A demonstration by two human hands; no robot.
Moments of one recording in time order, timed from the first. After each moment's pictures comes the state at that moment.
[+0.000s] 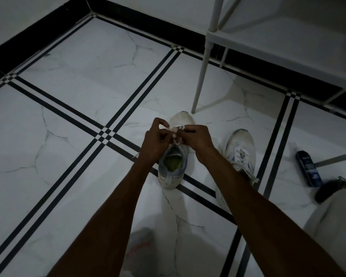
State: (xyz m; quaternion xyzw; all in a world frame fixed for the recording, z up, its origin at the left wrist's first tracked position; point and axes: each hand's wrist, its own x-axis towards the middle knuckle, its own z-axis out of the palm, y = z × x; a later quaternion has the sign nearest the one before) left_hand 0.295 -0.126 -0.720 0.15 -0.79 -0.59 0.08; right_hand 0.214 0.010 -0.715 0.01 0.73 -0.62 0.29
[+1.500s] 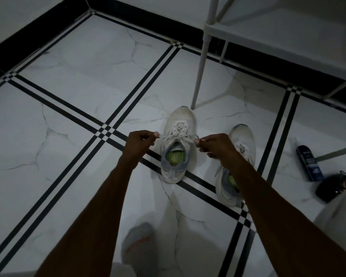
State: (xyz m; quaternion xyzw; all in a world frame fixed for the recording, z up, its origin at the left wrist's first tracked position) left_hand 0.324 -0.162 -0.733 0.29 -0.76 -0.58 0.02; right_hand 0.210 0.083 -0.723 0.07 0.78 -0.53 0.33
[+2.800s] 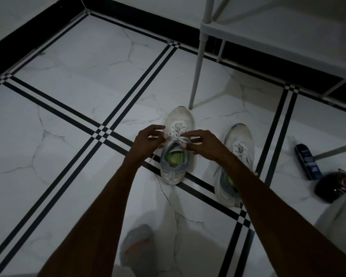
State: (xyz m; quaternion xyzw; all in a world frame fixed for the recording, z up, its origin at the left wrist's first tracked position) left_hand 0.309 -0.148 -0.734 0.23 -0.71 -0.66 -0.02; right_hand 0.208 0.069 -0.729 -0.20 0.80 -0.47 0.31
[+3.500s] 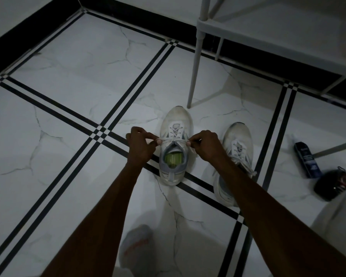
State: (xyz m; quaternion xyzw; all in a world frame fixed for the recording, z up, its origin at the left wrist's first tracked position) left_hand 0.311 -0.146 -0.756 0.27 -0.88 -0.39 0.05; right_hand 0.215 0.066 -0.733 -0.19 0.91 -0.32 0.18
